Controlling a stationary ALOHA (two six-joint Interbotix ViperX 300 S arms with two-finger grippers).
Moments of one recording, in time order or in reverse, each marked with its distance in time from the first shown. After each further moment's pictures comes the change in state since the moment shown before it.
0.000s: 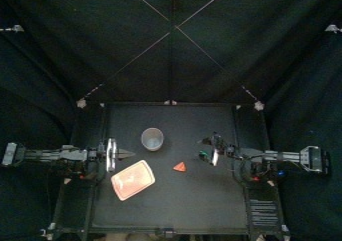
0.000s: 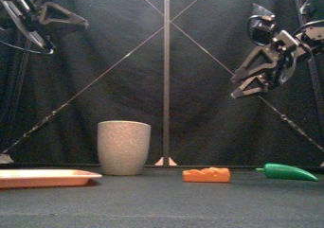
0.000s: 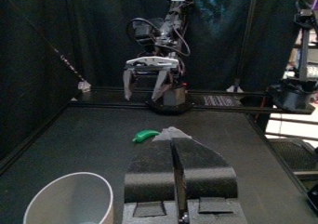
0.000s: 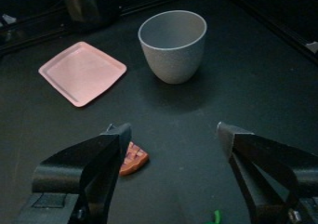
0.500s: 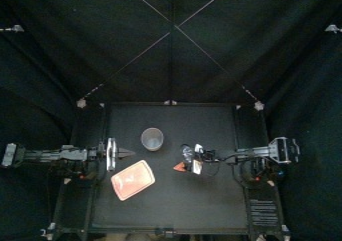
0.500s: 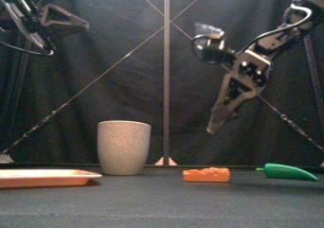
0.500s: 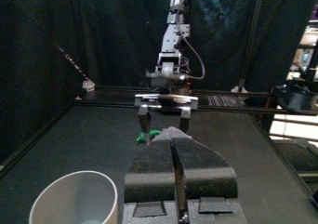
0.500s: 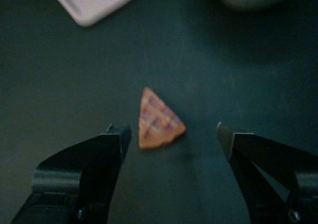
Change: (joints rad) left arm 0.017 0.000 0.005 -0.002 0.000 0.000; right arm 0.114 0.485 -0.336 -0.061 0.364 -0.014
